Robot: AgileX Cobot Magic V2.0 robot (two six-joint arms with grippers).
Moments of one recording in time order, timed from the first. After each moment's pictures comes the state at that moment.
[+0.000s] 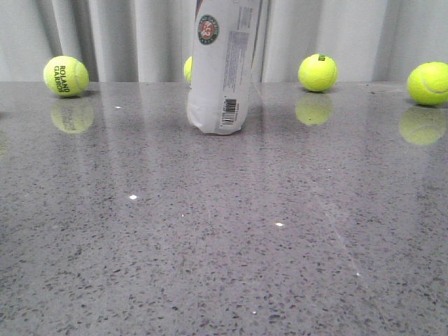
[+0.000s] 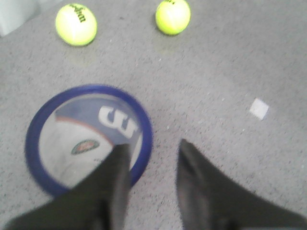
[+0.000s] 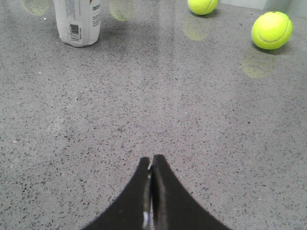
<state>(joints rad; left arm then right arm) -0.51 1.93 -2.31 -0.39 1.25 0.26 0.46 0.08 -0.42 -0.11 0.77 0.16</state>
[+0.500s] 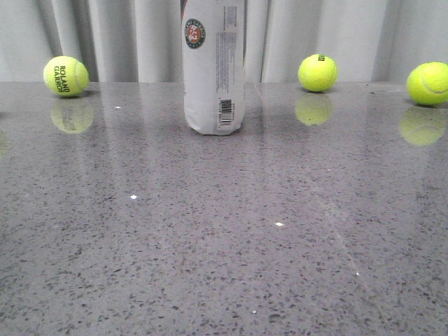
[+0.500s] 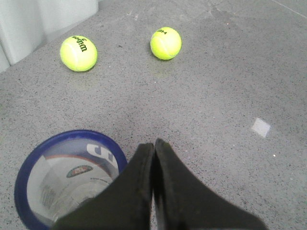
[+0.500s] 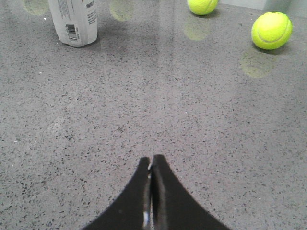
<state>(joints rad) -0.51 1.86 -2.29 -0.39 1.22 0.26 0.46 0.08 -0.42 -0.11 0.77 0.16</state>
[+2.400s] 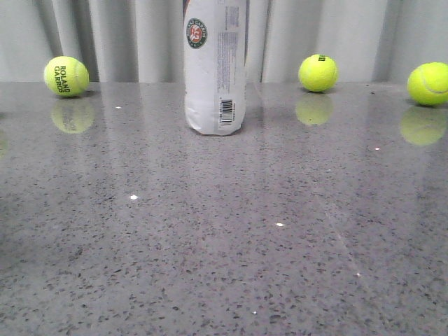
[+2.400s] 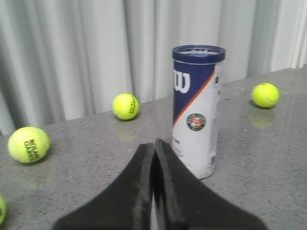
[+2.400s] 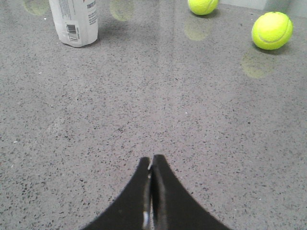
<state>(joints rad) -0.48 0.62 -0.51 -0.22 0.01 0.24 0.46 0.08 -0.42 -0.11 0.77 0.16</state>
